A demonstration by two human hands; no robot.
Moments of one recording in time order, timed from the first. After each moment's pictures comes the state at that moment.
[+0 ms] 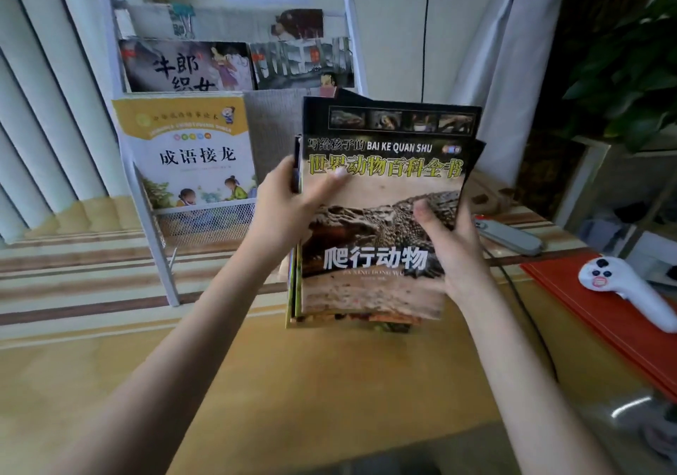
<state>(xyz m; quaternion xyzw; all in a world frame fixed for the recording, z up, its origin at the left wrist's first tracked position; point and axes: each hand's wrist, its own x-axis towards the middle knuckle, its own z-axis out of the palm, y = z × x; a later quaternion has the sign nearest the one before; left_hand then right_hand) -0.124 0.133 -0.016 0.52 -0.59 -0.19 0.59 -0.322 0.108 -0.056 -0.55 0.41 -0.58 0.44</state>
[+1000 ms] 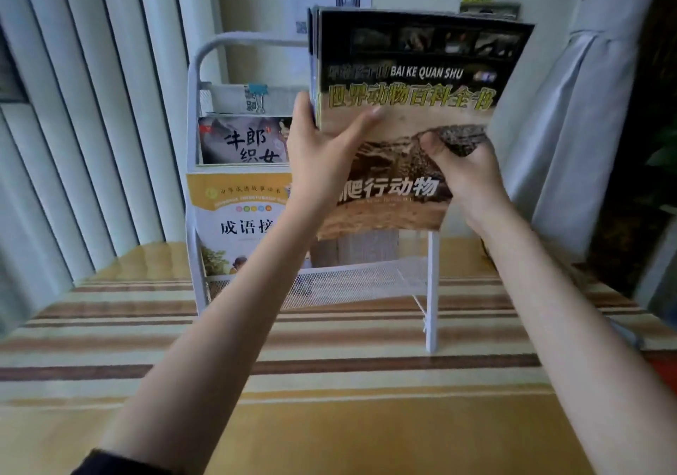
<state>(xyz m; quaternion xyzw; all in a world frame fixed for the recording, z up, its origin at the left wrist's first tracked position) -0.087 0.061 0.091 0.39 -0.53 -0.04 0.76 -0.250 0.004 0.080 -0.69 0.25 -0.61 0.30</state>
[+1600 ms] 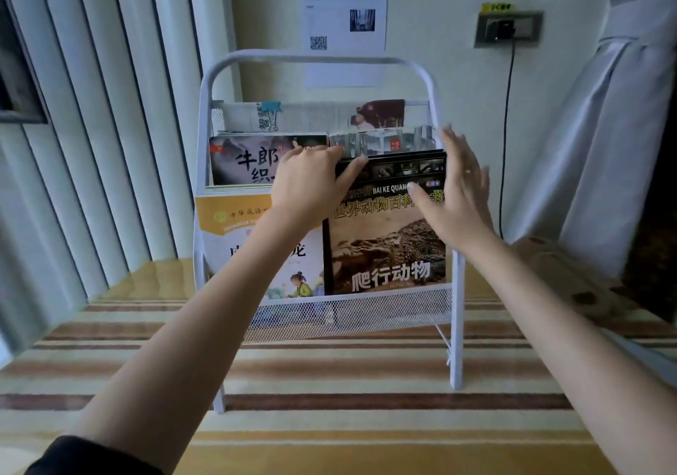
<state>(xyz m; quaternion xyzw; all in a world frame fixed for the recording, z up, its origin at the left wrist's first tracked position) -0.026 0.004 0.085 0.64 -0.62 0.33 0.33 -0.222 -0.064 0.045 -0.78 0.36 -0.51 -0.05</state>
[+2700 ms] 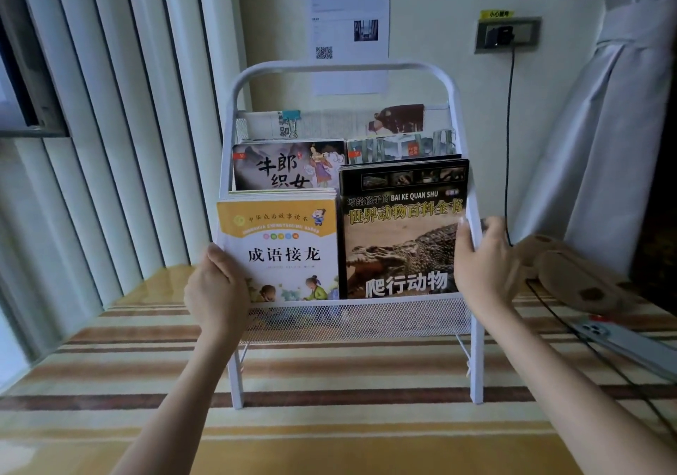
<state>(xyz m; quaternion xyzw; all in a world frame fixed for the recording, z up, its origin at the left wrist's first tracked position) 0.063 0.079 -0.045 0.72 -0.33 0.23 0.56 -0.228 -0.035 -0.025 -0.59 0.56 -0.58 -0.04</state>
